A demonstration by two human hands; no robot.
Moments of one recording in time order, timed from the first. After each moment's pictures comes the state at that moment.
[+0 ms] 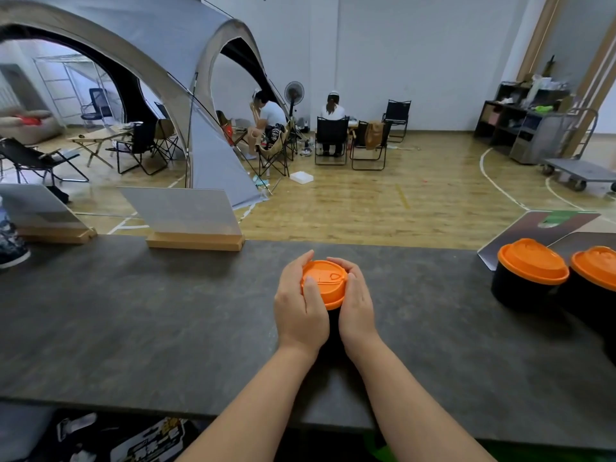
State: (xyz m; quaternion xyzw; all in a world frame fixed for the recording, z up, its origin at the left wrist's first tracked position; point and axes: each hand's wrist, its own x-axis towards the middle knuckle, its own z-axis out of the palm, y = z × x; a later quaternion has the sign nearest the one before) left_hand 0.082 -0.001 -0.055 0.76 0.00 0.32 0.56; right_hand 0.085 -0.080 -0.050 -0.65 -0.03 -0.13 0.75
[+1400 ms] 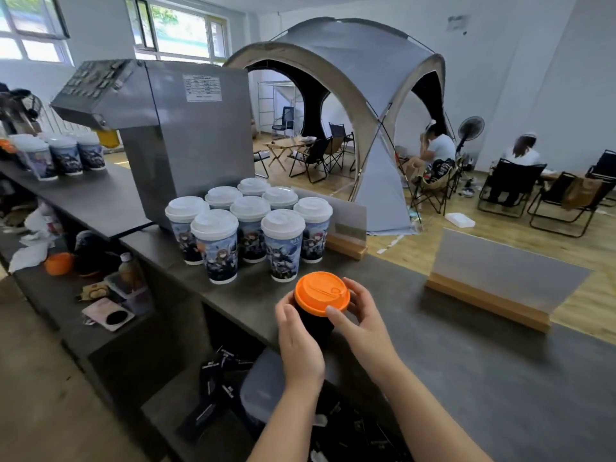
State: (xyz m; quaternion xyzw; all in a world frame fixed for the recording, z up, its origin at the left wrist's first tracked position) left_hand 0.001 0.451 -0.052 0.54 0.24 0.45 0.67; right_hand 0.064 0.372 -0.043 -0.66 -0.28 0.12 0.69
